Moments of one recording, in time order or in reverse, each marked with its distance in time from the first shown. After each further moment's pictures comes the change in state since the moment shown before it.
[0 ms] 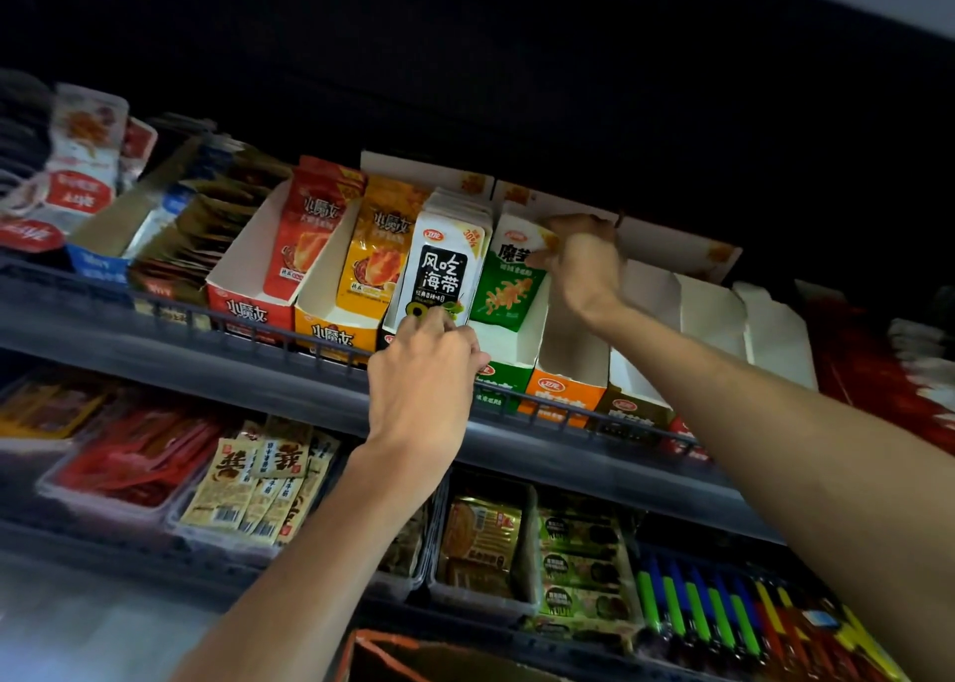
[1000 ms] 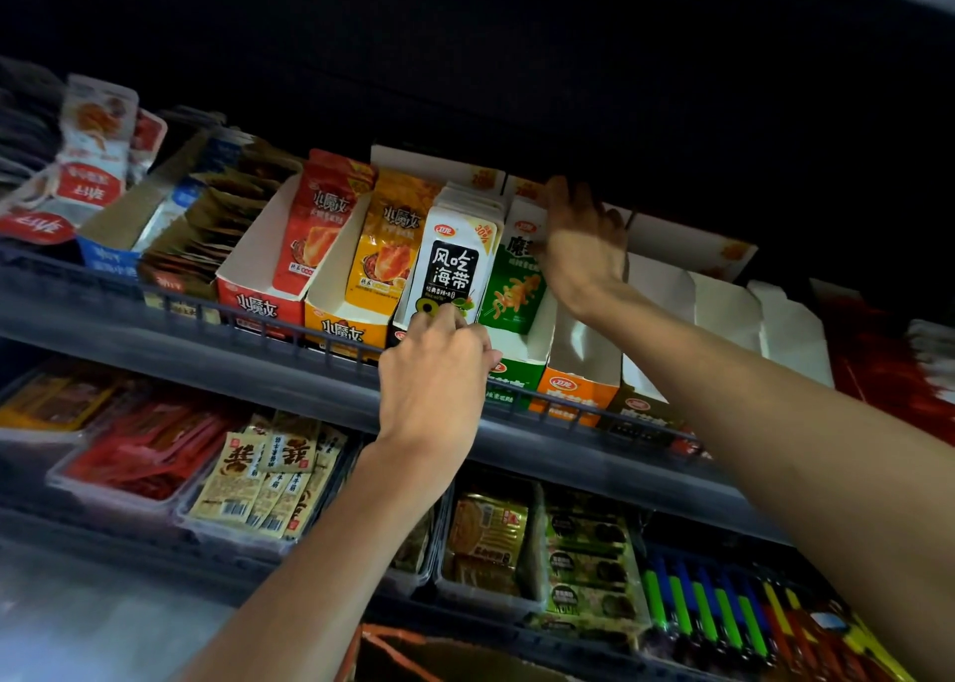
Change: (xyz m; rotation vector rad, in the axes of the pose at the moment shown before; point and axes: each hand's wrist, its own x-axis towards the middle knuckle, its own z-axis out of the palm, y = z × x) left_hand 0.000 0.000 0.000 -0.069 -0.014 -0.004; right_hand 0.006 -0.018 0.002 -0.389 0.095 -0.126
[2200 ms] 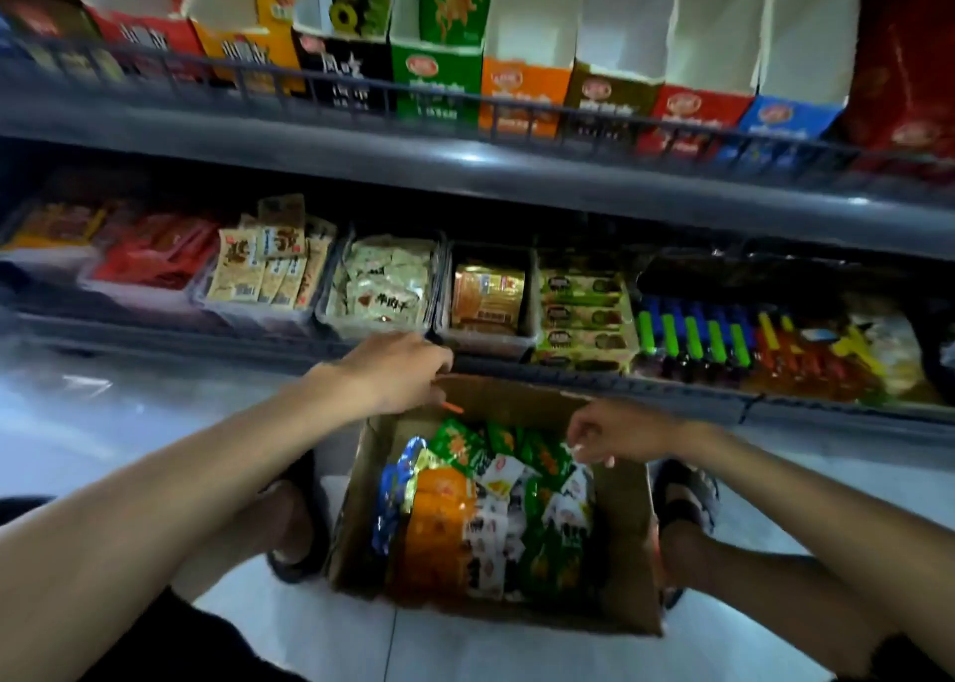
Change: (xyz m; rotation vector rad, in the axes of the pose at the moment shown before) left_hand -0.171 -0.039 0.081 0.213 -1.062 0.372; right_hand -0.401 0.084 0.041 0.623 -1.488 0.032
